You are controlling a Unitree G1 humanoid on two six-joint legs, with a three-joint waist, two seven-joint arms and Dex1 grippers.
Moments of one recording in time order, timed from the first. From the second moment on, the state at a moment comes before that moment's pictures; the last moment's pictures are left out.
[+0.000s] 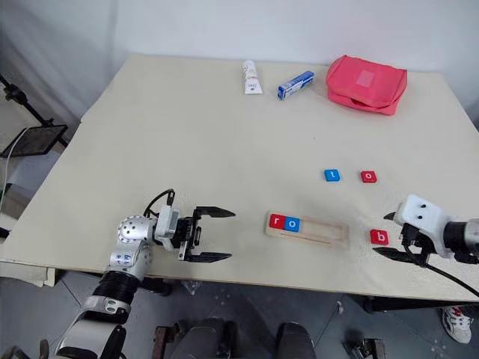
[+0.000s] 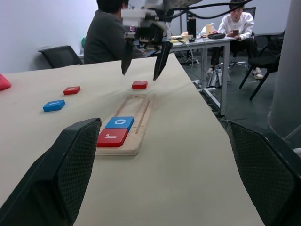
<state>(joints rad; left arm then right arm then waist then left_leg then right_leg) -0.45 0.31 -0.06 0.41 -0.41 -0.35 -1.46 -0.14 -1.16 -0.12 0.19 0.19 0.13 1.23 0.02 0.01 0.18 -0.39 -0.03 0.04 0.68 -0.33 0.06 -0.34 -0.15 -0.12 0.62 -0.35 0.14</state>
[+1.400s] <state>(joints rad) -0.50 0.29 -0.06 0.50 -0.39 -0.41 -1.45 -0.39 -1.09 0.11 -0.31 0.26 0.68 1.20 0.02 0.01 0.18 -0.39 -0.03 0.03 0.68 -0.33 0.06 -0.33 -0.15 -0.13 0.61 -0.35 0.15</state>
